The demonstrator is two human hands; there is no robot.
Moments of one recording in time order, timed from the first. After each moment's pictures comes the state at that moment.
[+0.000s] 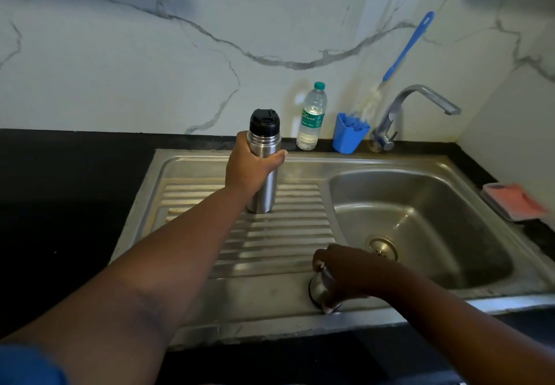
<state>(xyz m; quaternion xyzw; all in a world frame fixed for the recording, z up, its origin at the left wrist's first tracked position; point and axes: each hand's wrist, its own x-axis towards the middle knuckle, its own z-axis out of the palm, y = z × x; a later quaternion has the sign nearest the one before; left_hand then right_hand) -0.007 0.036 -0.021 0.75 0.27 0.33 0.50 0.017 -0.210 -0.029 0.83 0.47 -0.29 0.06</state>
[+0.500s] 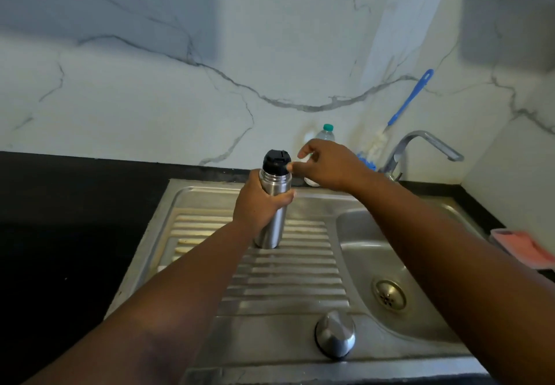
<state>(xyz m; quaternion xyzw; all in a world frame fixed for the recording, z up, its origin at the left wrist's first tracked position) -0.008 0.046 -0.020 0.75 0.27 0.31 0.51 0.071 -0.079 0.117 0.87 0.44 -0.04 -0.21</state>
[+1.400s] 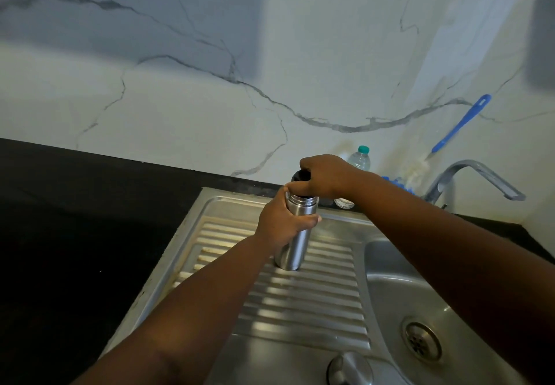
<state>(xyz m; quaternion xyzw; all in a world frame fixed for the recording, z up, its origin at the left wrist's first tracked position) -0.013 0.043 -0.013 0.75 0.26 0.29 0.53 0.094 -0.013 0.110 0.80 0.60 -0.02 -0.05</state>
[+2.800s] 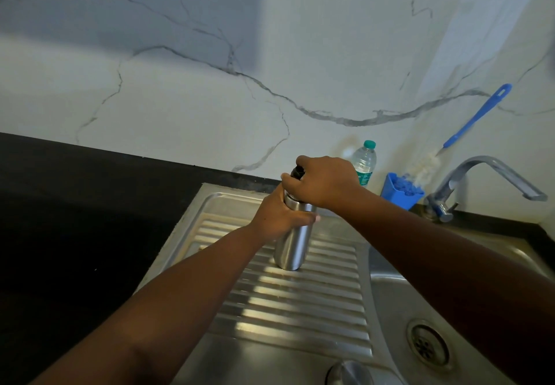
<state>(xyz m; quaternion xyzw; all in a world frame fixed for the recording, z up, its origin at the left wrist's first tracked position) 0.000 0.067 -0.019 0.77 0.22 0.24 0.55 0.088 -0.011 0.085 0.82 0.56 0.13 -0.07</state>
